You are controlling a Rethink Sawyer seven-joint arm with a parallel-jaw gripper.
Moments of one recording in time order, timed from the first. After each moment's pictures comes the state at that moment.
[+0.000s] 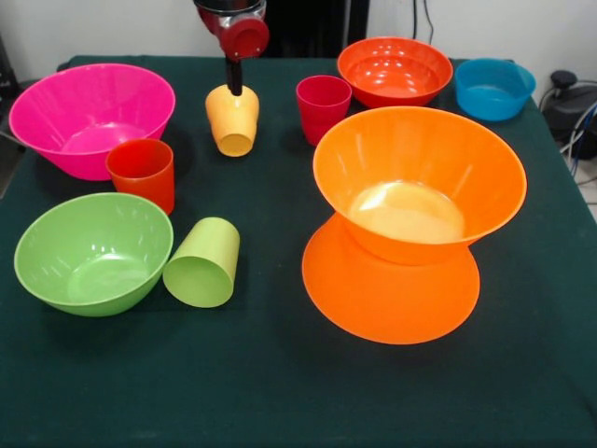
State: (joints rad) arm -0.49 -0.68 0.00 1.95 -0.03 0.31 2.46
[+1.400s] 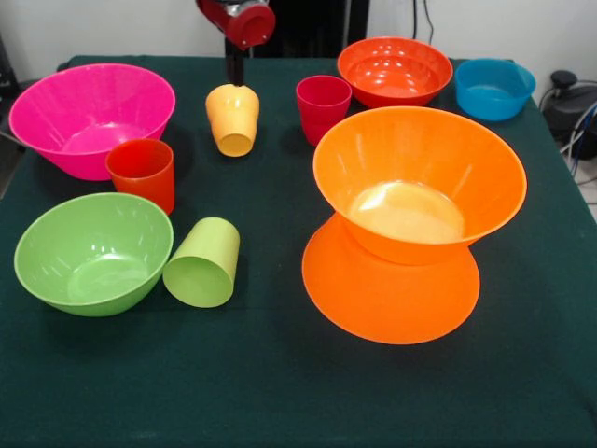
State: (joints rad) arm -0.51 -0.72 0.04 1.93 -0.17 0.37 2.45
